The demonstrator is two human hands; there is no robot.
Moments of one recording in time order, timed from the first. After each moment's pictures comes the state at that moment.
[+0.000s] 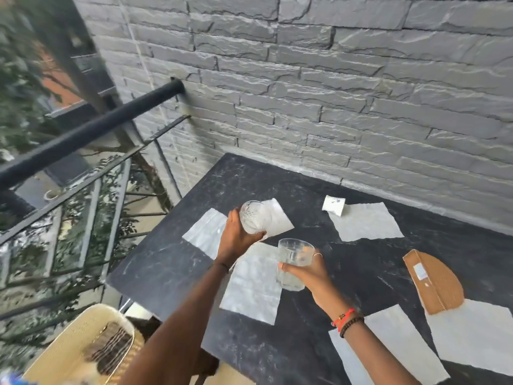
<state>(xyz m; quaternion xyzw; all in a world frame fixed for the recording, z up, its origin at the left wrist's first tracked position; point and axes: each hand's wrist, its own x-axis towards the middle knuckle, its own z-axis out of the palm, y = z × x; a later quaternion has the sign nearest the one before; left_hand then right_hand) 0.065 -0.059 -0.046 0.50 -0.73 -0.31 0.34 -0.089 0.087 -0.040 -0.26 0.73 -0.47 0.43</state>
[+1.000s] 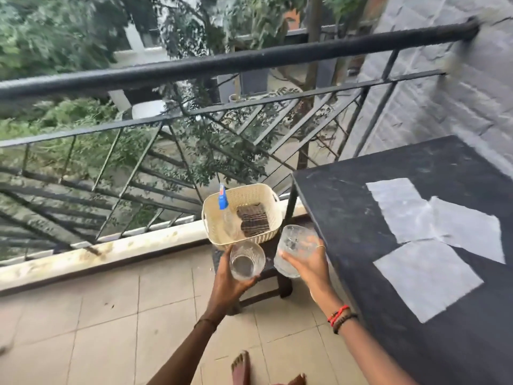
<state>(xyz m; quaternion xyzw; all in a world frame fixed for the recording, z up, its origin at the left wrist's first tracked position) 0.402 0.265 -0.162 0.73 -0.41 -0.28 0.46 0.230 0.147 -0.099 -0.55 0.55 -0.33 0.54</state>
